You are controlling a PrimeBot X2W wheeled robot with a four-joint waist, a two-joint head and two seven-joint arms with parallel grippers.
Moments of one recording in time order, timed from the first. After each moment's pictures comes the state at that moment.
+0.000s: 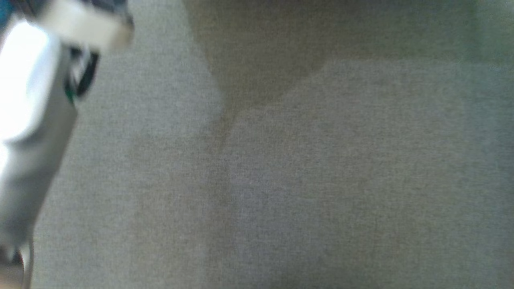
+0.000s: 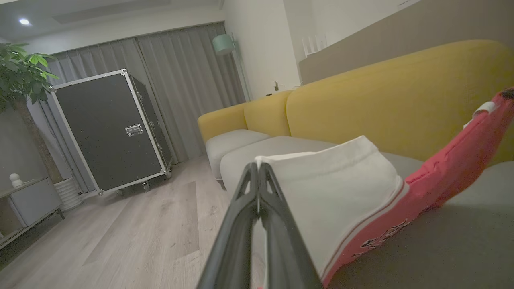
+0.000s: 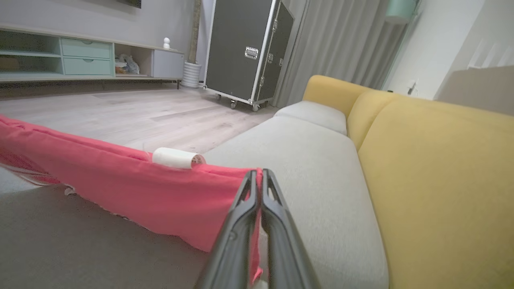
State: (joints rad) left arm -1.06 0.41 -0.60 0.41 -0.45 -0.05 -0.26; right arm -1.06 -0.79 0.65 0.54 0.61 0.13 -0.26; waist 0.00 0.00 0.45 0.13
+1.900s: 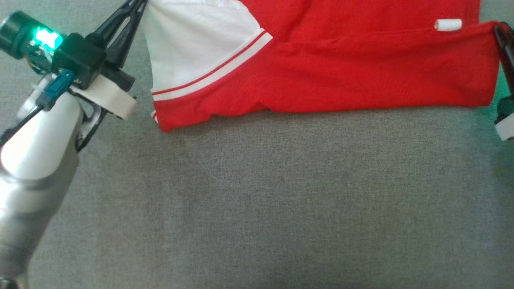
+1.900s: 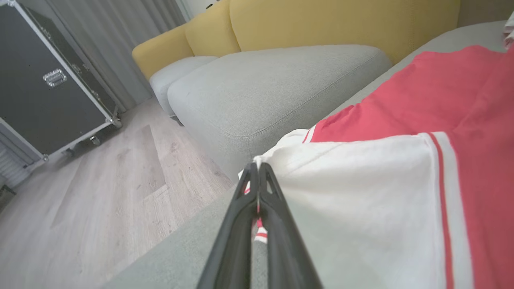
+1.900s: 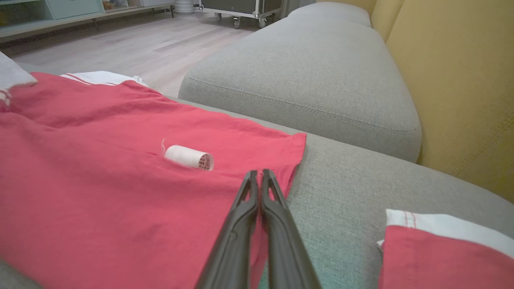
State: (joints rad) left arm -0.92 0.49 -0.70 0.47 -0.29 -0.11 -0.21; right arm -0.63 -0.77 0.56 0.41 0.64 0.13 -0.26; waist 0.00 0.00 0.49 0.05
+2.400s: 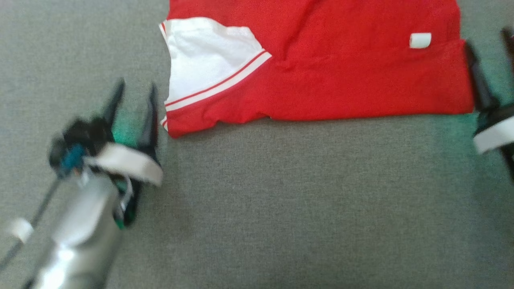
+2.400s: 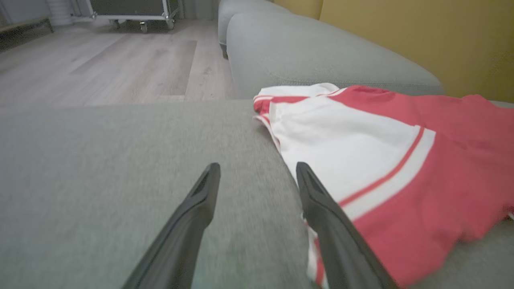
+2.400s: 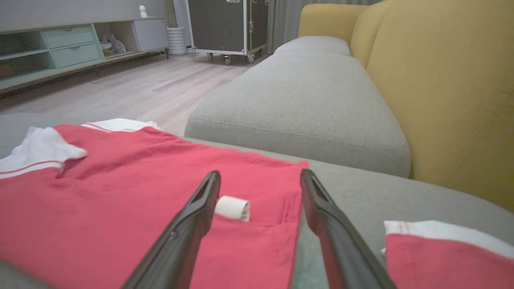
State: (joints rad) left arm -0.60 0.32 -0.54 0.56 -0.58 0.00 -0.25; right arm -0.55 -0.64 0.42 0.39 0.57 0.13 -0.26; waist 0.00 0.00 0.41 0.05
